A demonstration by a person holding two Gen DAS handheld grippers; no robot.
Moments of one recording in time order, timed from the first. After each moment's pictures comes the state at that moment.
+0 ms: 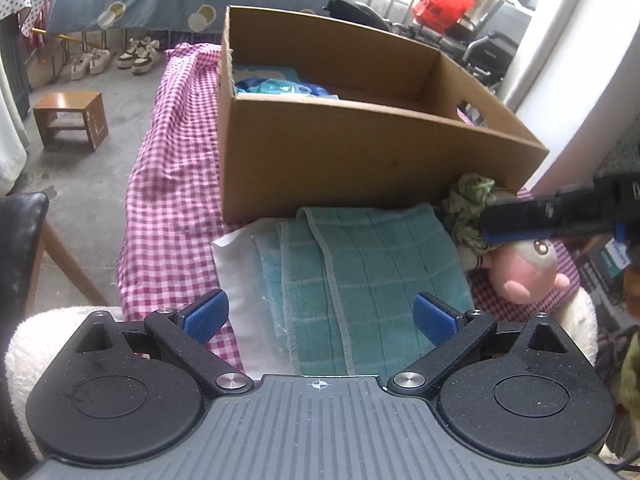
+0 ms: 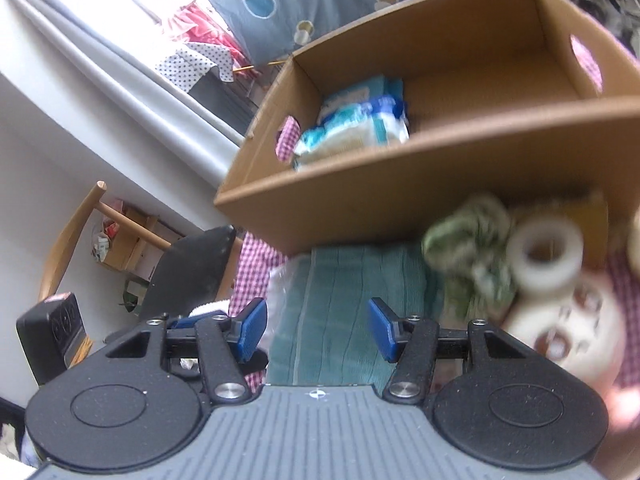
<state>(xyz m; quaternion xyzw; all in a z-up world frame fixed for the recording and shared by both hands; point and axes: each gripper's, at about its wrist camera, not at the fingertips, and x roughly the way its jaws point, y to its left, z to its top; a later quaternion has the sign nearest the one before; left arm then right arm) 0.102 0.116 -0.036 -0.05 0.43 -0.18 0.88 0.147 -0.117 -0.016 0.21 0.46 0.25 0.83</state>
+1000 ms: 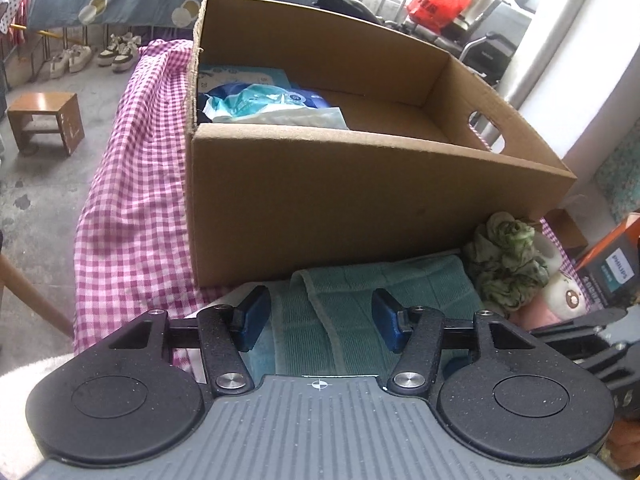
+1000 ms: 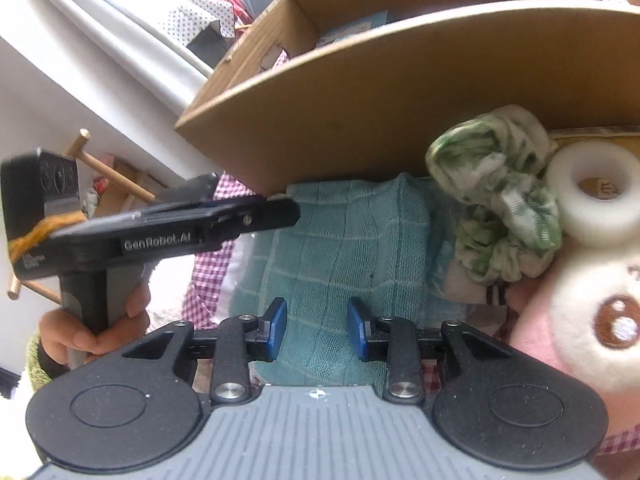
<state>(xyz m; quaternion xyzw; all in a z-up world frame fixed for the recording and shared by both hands) 0.167 0.097 -0.056 -0.06 0.43 -0.21 0.87 0.146 -0.102 -0.067 0.17 0.49 0.27 0.81</state>
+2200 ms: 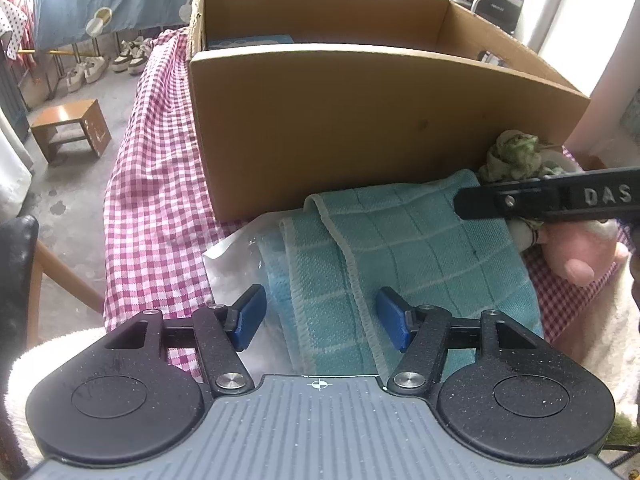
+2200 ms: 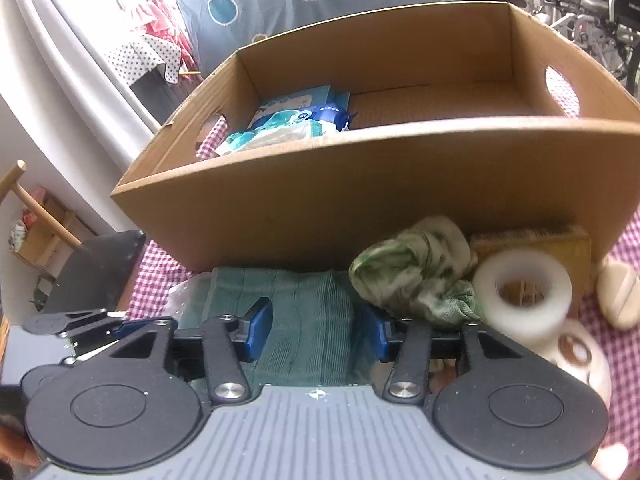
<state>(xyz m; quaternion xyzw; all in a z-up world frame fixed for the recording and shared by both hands) 0.129 0.086 -0.064 0.03 0.46 -0.17 0.87 0.170 -0.098 -0.050 0.10 0.43 0.15 0.88</state>
